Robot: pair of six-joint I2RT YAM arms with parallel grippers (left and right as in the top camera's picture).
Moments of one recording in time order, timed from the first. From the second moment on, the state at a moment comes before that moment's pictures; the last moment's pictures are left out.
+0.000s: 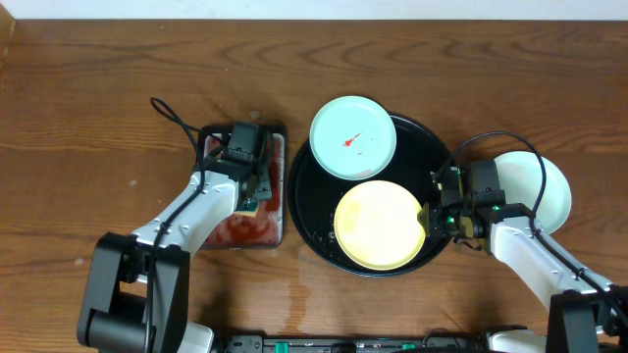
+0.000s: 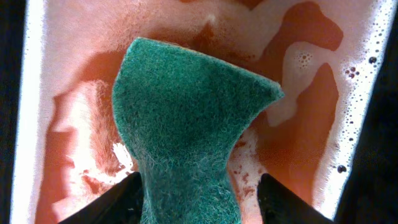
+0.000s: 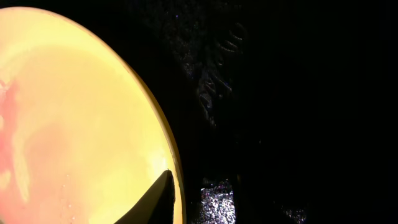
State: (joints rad) left arm -0.26 1.64 0.89 -0.53 -0.14 -0.42; right arm 0.14 1.45 0.59 -0.37 -0.27 0.15
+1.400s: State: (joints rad) left arm -0.26 1.55 0.81 -0.48 -0.14 -0.32; right arm 0.14 1.45 0.59 -0.36 -0.27 0.15
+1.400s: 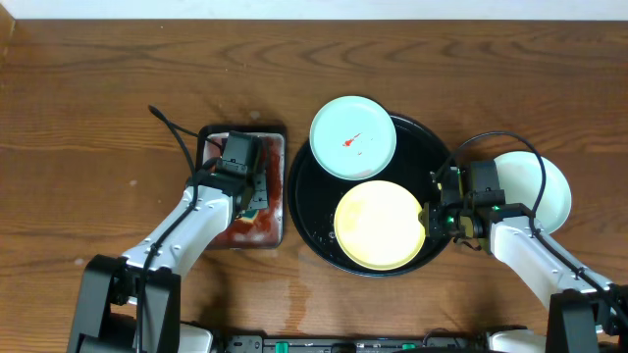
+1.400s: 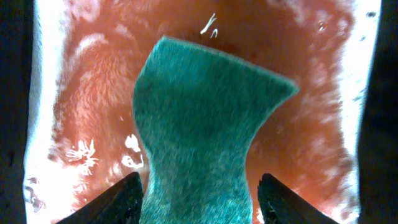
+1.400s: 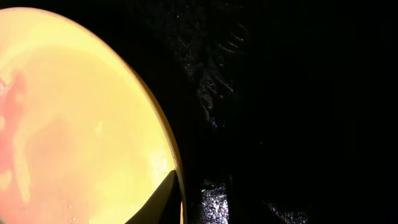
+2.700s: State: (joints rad) left arm -0.26 1.47 0.81 -0.49 -0.19 -0.33; right arm 0.14 1.45 0.59 -0.34 -0.29 0.15
